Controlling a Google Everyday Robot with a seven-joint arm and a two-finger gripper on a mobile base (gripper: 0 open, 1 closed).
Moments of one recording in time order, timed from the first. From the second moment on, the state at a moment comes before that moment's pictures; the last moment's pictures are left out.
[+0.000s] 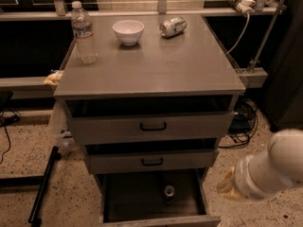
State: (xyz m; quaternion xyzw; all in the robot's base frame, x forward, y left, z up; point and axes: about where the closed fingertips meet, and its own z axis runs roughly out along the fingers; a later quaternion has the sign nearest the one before) arm 0.384 -0.218 0.663 -0.59 0.79 0.06 0.16
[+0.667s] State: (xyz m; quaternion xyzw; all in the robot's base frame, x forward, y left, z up) arm 0.356 -0.191 0.478 -0.59 0.78 0.13 0.17
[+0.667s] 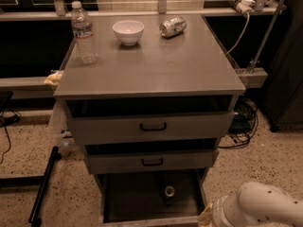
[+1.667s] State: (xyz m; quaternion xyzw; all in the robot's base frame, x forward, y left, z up) arm 0.360 -0.180 0.436 -0.58 0.78 0.13 0.19
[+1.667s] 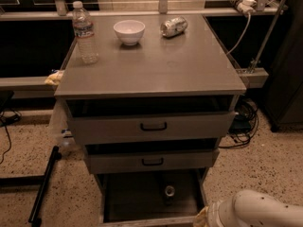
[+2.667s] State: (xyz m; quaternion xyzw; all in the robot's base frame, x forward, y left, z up) arm 0.445 -0.167 0.323 -0.60 0.74 0.14 0.28
